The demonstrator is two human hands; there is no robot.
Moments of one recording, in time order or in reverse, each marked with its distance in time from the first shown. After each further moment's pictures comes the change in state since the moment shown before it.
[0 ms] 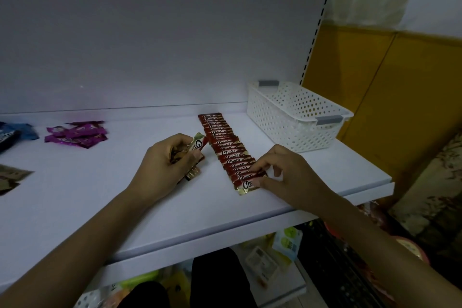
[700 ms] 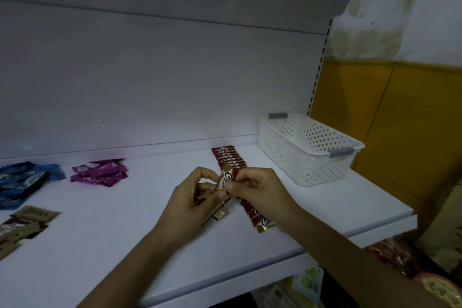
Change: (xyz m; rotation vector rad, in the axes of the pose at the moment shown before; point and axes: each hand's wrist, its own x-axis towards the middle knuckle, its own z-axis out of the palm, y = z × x) left_hand -0.004 0.010 0.002 -0.254 -0.106 -0.021; right_hand 0.050 -0.055 0.032 0.660 0.048 0.119
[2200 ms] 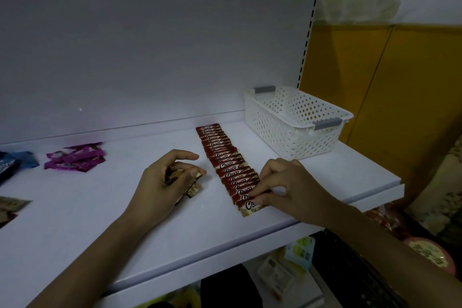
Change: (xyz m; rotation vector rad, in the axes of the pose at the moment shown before) left_hand 0.001 -0.005 0.000 0.213 0.073 0.006; right_hand -0.039 0.041 -0.075 -0.634 -0.145 -0.316
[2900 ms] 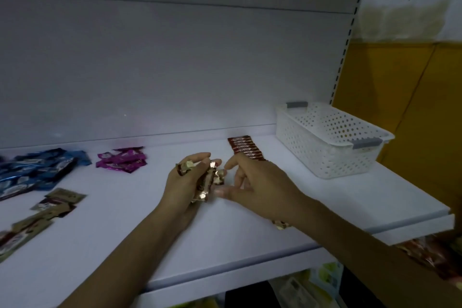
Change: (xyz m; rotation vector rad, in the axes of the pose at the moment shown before) left_hand 0.008 0.007 -0.013 -0.780 0.238 -0.351; right_hand 0.074 -0.075 0.037 0.059 -0.062 0.131
